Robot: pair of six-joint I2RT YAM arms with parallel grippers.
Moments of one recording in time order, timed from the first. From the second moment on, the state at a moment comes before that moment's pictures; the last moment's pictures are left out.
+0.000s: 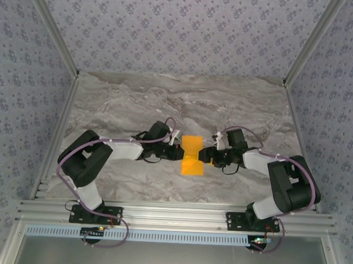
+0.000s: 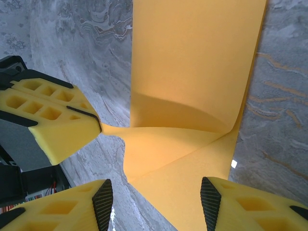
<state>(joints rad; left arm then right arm) -0.74 1.73 0.81 0.12 0.52 -0.59 0.31 1.48 0.55 -0.06 -0.76 0.48</state>
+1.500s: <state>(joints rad) -0.70 1.55 0.74 0.09 0.44 -0.60 0.36 1.59 0.66 -0.03 -0.79 0.50</state>
